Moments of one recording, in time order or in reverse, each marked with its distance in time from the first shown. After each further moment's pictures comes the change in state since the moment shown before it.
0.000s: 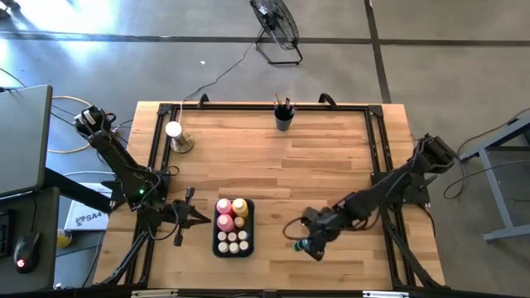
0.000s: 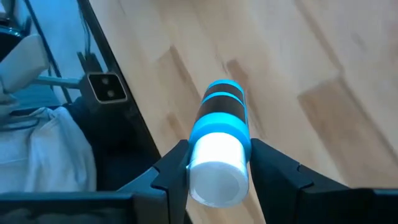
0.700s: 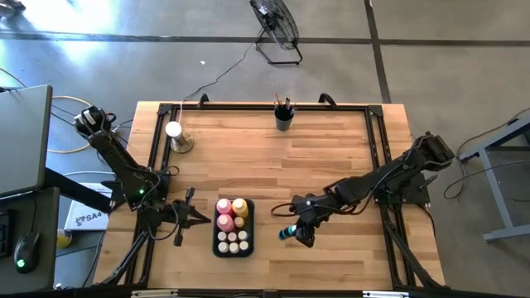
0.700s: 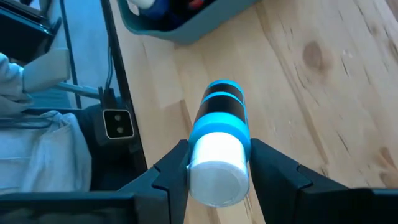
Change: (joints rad) left arm 0.000 0.000 0.000 -0.002 0.001 0.000; right arm -0.159 0.005 0.000 0.112 -0.059 -0.293
